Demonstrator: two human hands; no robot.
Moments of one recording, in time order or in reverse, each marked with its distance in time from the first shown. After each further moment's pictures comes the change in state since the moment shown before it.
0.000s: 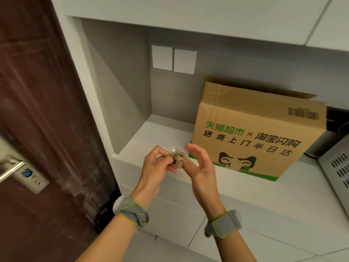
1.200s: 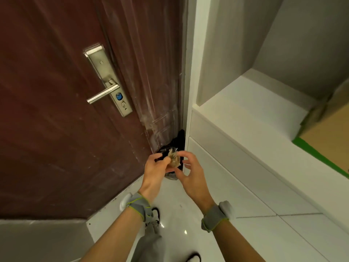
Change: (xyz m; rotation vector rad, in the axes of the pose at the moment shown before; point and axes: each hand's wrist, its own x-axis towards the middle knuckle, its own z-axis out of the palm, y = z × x) left_hand -0.062 -0.134 -0.177 -0.098 0.689 -0.386; right_hand -0.060 0.198 0.141 -0.360 -0.636 0.126
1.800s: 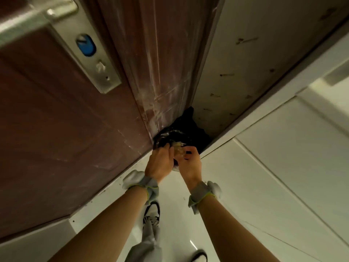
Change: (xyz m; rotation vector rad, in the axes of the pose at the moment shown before) left_hand 0.287 -0.125 -0.030 0.985 -0.221 0.126; right_hand 0.177 0.205 0.149 0.088 0.194 0.627
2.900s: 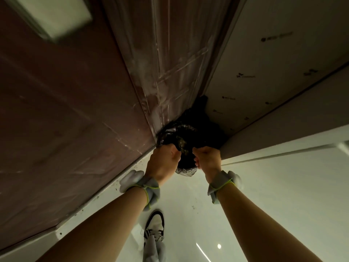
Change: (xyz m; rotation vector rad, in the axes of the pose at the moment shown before) left_hand 0.118 -0.107 0.074 -0.022 -0.033 0.009; right_hand 0.167 0.116 0.033 -0.117 0.019 0.181
